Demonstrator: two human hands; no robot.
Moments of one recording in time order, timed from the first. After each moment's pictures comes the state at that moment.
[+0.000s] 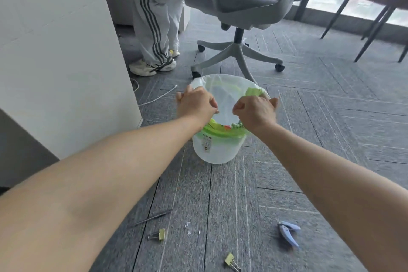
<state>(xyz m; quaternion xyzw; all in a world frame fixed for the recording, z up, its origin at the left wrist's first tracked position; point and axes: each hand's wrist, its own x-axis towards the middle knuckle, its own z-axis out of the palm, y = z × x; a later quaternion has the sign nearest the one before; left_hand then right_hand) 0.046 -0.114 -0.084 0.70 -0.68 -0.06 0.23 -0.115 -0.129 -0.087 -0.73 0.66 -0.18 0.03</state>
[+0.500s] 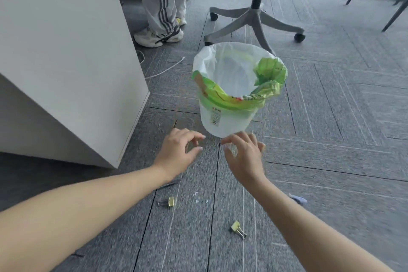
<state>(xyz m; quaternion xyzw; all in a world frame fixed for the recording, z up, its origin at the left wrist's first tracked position) 0.105 0.017 -0.212 0.60 -0.71 -0.21 0.30 -0.099 0.003 -0.216 -0.75 0.59 -0.26 0.14</state>
